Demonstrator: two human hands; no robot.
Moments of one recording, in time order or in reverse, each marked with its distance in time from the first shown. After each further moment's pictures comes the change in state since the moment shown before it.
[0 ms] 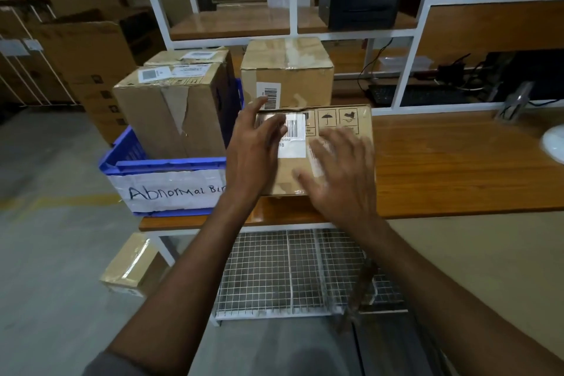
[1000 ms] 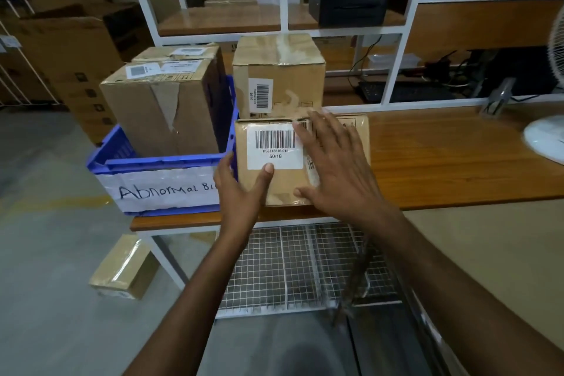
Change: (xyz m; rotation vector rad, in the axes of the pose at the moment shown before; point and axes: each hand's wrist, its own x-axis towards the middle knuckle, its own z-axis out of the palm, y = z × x) left_hand -0.082 -0.006 0.002 -0.612 -0.036 -0.721; right_hand 0.012 -0.008 -0.036 -0.075 -0.334 -0.079
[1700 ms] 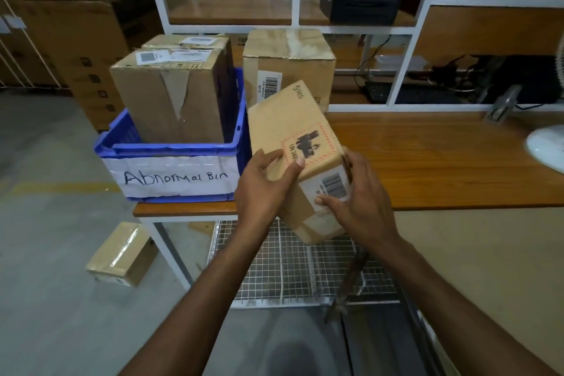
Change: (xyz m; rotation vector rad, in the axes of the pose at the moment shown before) left_hand -0.025 0.039 0.010 0.155 -0.067 -0.105; right_hand -0.057 0.005 0.027 0.449 0.165 0.269
